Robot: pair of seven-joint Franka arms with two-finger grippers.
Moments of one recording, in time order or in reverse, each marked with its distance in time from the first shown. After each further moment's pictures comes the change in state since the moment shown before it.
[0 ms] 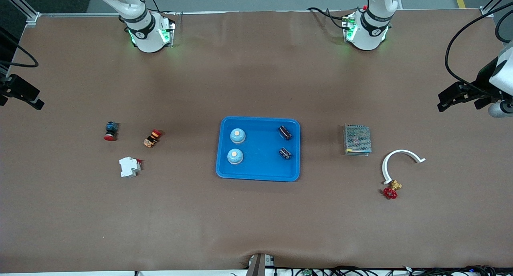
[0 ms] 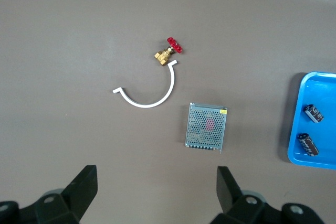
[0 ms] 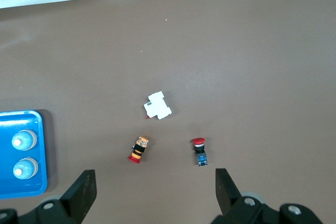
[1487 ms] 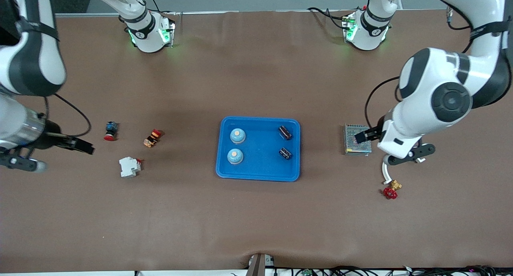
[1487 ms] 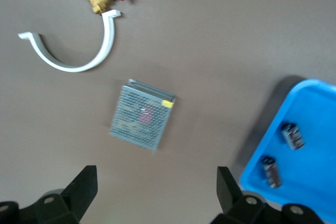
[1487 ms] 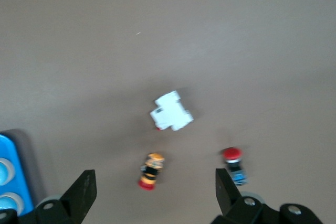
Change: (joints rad) left arm -0.244 0.320 -0.011 0.013 -0.010 0.114 -0.535; right arm 0.066 0.290 -0.004 -0.072 0.049 0.212 0.164
